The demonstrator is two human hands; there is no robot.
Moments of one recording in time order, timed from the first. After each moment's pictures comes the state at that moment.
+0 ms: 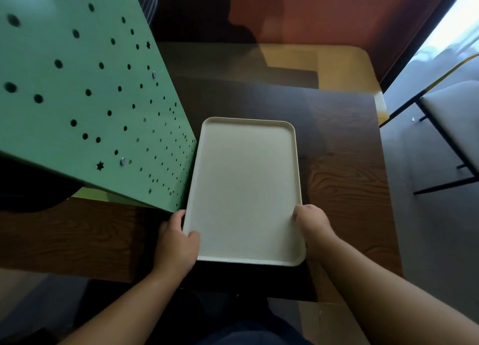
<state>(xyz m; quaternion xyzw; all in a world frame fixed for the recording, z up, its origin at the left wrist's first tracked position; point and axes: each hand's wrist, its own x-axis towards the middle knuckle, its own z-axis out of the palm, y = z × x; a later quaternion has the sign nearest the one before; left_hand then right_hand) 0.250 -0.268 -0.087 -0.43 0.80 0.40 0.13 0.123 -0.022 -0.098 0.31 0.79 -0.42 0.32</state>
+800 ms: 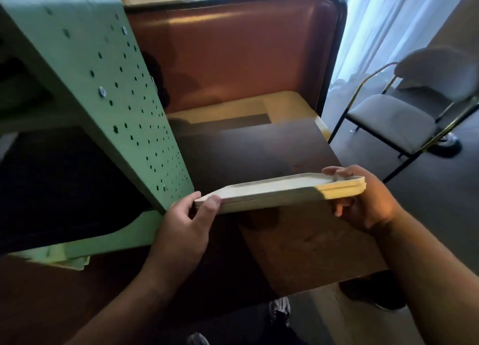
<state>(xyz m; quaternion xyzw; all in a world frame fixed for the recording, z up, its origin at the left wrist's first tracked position) 0.251 -0.295 0.091 -0.16 0.83 0.53 0.05 0.176 0.020 0.065 0.22 0.55 -0.79 0.15</state>
